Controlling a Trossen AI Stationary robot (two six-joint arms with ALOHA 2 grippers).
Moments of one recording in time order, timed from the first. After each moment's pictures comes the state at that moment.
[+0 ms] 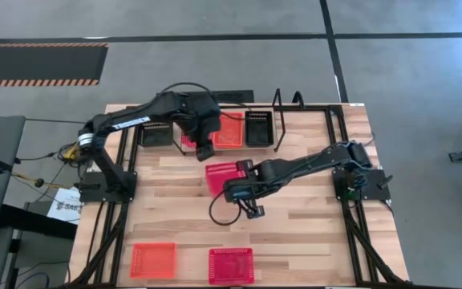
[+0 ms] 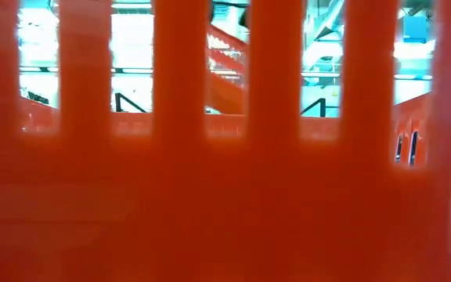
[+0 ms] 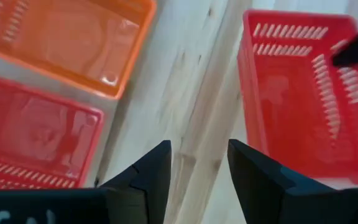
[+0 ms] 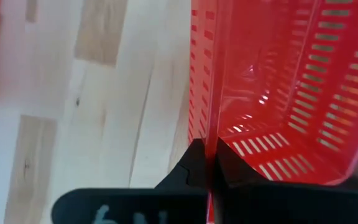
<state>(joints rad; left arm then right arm) 0.31 1.69 1.75 -1.28 0.18 -0.09 0.23 1.96 1.86 -1.17 0.21 -0.03</state>
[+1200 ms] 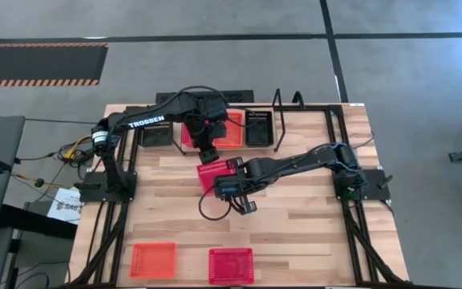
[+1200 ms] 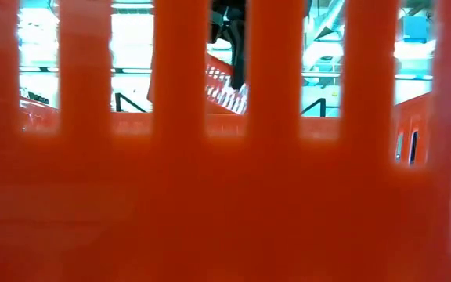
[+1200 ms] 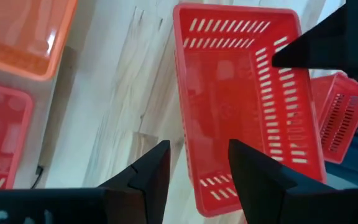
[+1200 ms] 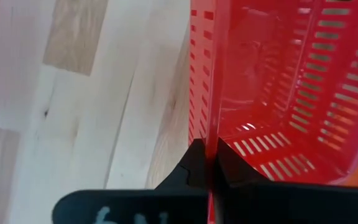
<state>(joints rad) 0.31 1.82 1.83 -1.40 0.35 -0.10 0.19 2.07 1.95 -1.15 0.21 -0.14</state>
